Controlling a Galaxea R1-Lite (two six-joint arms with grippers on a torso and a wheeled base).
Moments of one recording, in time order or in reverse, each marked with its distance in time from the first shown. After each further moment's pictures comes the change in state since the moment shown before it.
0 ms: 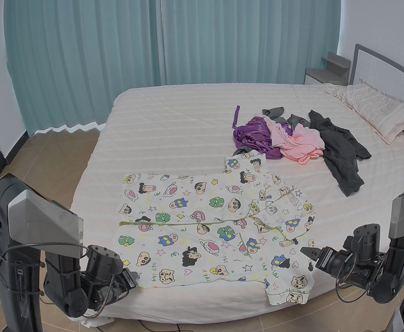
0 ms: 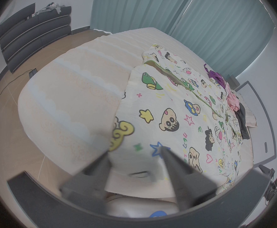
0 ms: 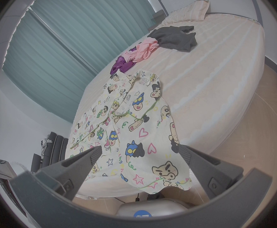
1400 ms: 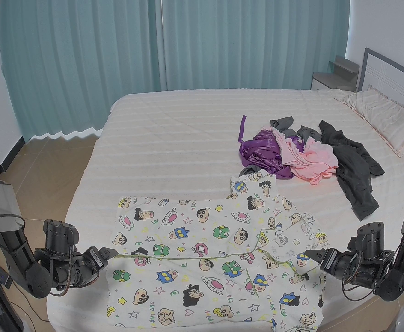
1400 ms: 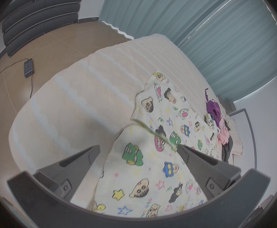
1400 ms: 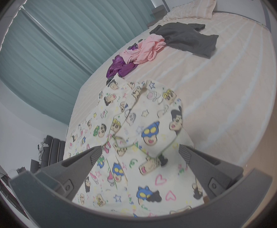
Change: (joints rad) left arm 0.245 -0.330 0.005 0.270 -0.233 -0.004; right arm -0.009 -0.114 -0.013 0.184 0.001 0.014
